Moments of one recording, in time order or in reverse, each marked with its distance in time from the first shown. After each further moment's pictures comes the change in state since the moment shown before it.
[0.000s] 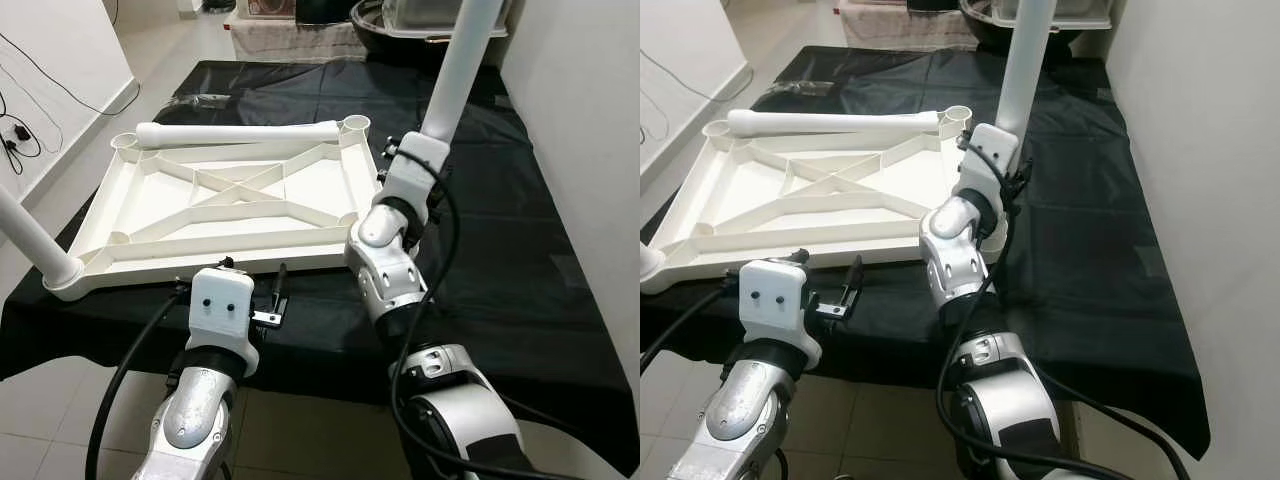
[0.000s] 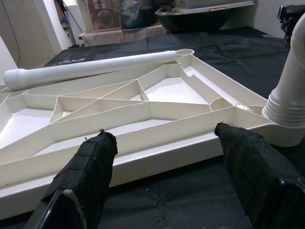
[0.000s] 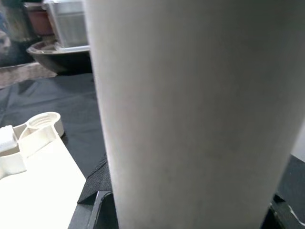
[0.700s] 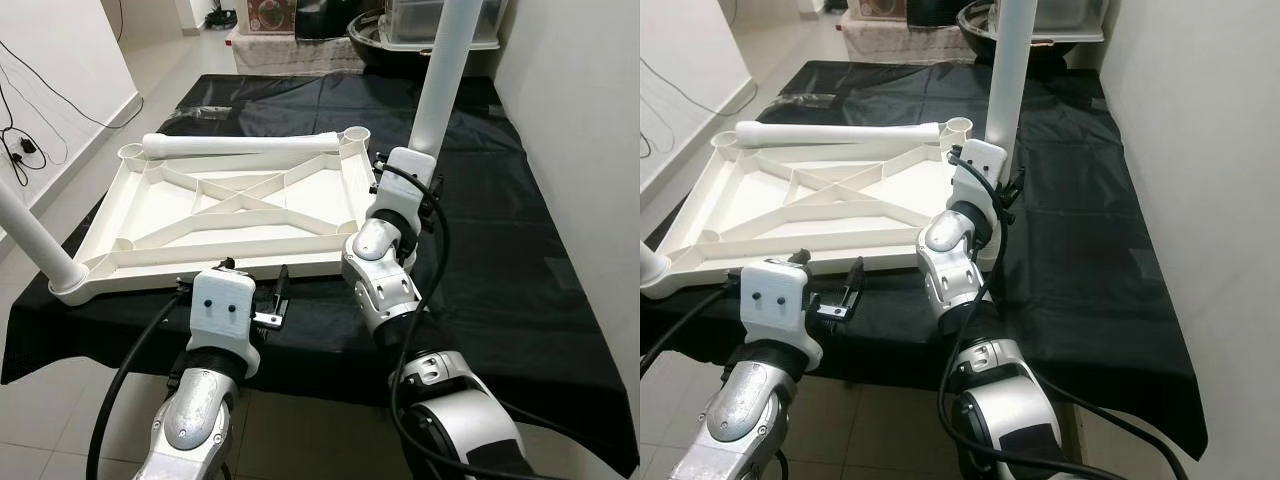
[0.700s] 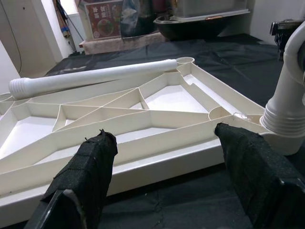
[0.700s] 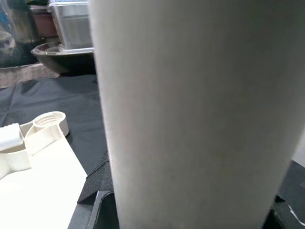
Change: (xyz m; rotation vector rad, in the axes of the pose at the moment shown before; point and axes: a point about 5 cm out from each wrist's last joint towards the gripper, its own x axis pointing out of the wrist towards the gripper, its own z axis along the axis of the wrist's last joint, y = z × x) left arm -0.001 -0.001 -0.001 -0.003 0.004 -0.003; right arm -0.003 -0.002 -0.019 -0.050 0.051 -0.003
